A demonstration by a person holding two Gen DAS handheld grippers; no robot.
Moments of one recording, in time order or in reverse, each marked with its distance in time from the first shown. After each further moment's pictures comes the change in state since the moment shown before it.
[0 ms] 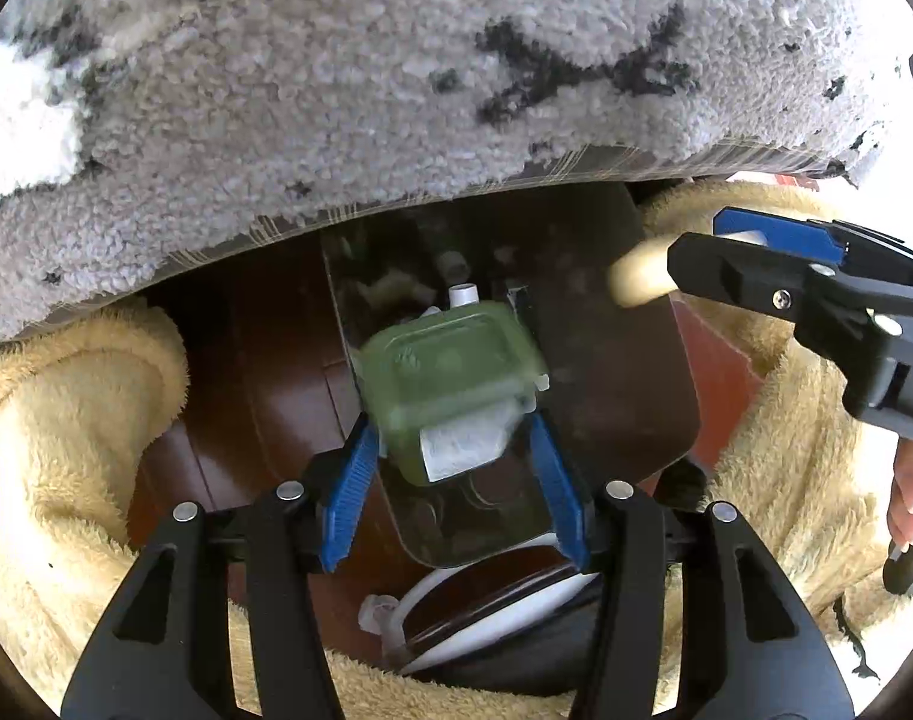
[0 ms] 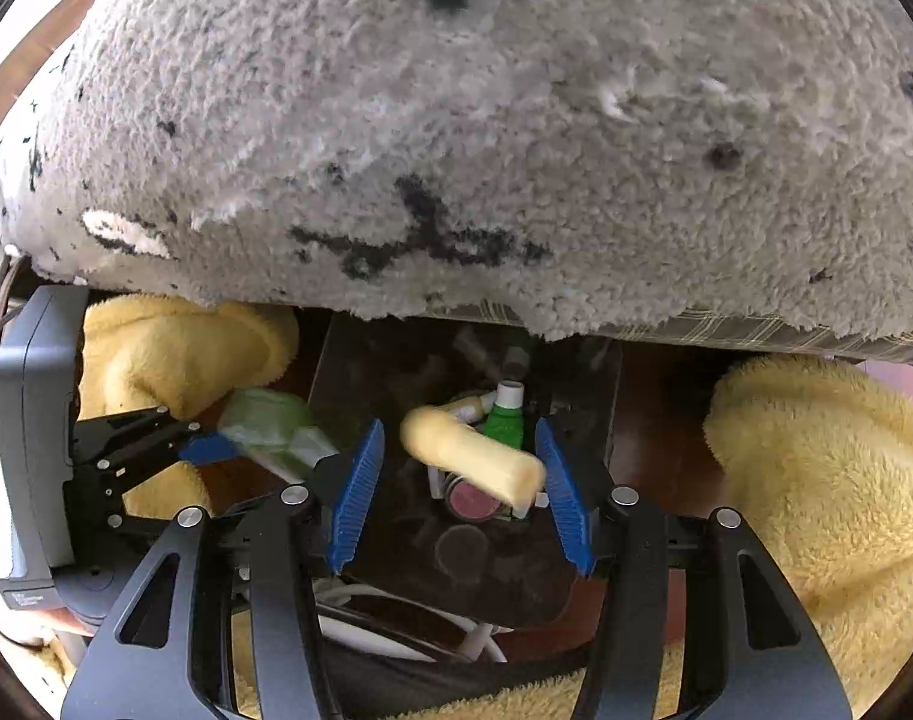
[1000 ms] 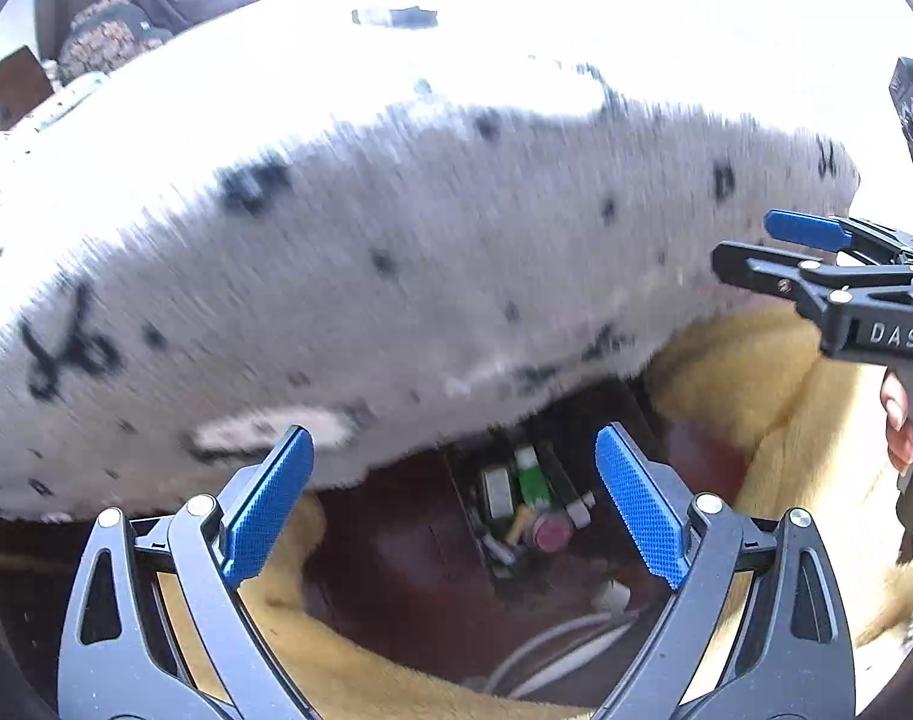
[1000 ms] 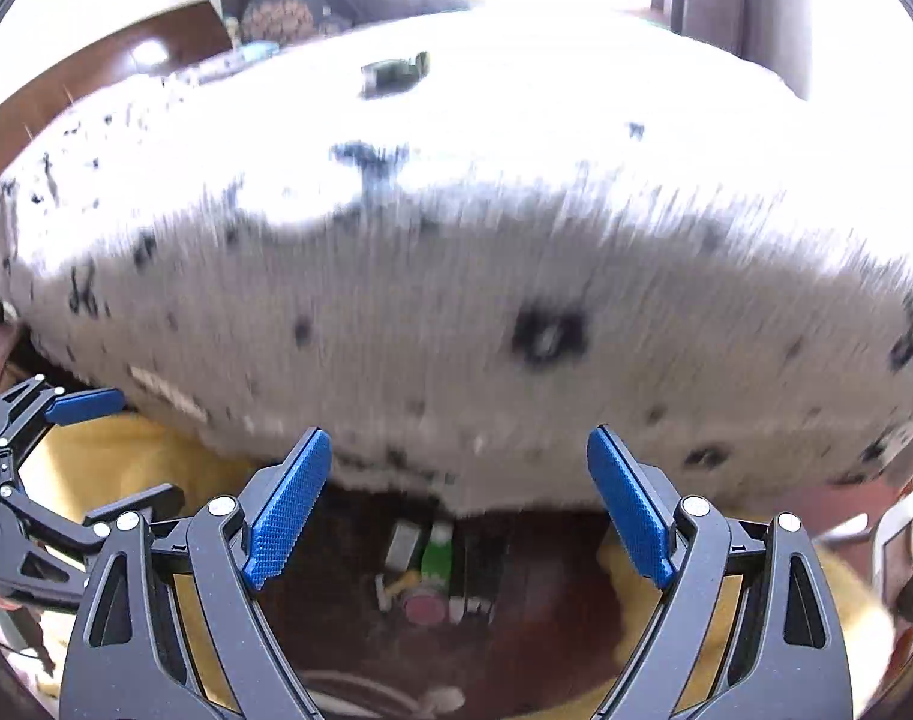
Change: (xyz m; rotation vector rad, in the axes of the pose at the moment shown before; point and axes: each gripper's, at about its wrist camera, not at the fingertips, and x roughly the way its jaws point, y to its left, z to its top) left arm -0.181 -0.001 0.022 0.110 -0.393 0.170; right arm -0.129 0.005 0.039 -0.069 -0.378 -0.152
